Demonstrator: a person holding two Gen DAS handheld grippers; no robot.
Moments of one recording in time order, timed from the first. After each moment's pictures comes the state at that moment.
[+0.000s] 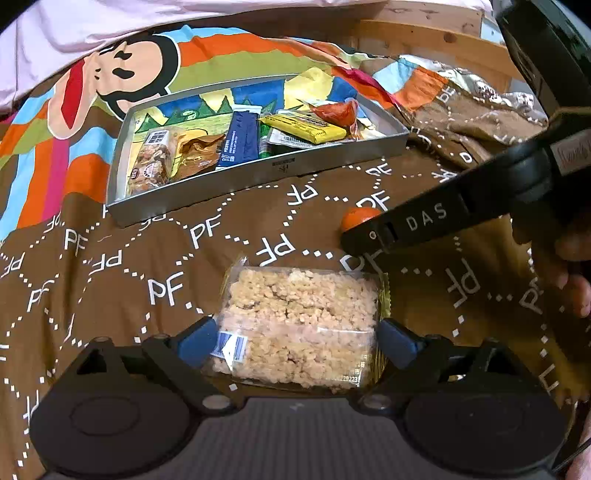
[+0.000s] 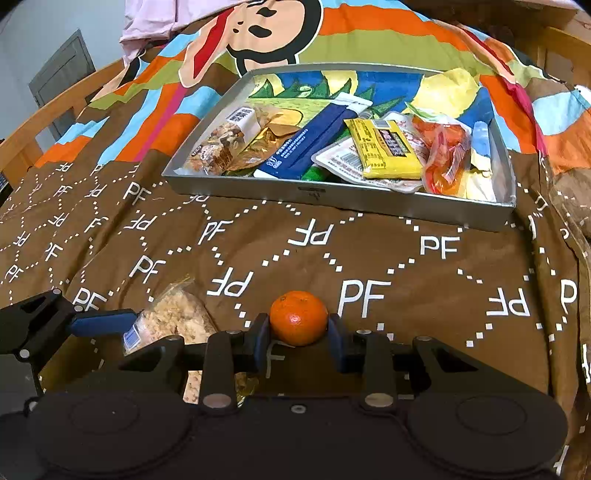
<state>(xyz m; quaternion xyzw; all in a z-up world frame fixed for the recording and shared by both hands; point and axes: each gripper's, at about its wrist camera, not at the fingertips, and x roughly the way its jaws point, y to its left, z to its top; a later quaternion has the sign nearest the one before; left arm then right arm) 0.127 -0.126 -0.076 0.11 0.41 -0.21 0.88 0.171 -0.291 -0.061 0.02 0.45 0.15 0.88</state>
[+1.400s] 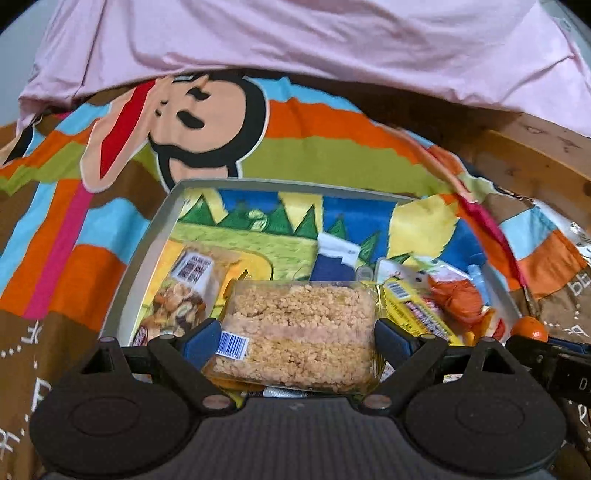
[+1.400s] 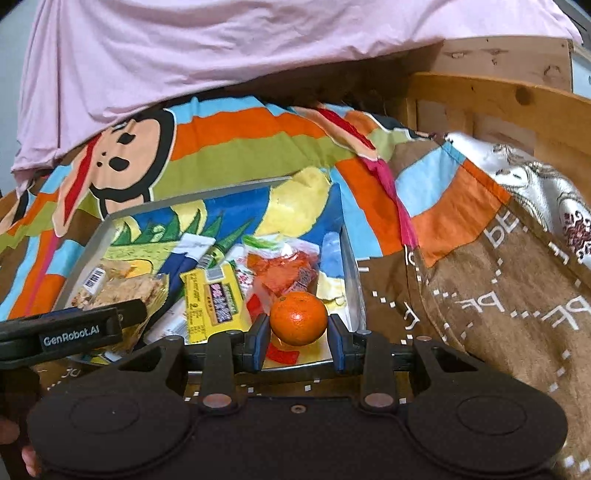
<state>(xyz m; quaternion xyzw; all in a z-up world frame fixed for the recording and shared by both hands) 0.295 -0.157 -0.061 -0.01 0.32 -0.08 0.94 0.239 -0.372 -0.048 0.09 0.32 -0.04 0.94</state>
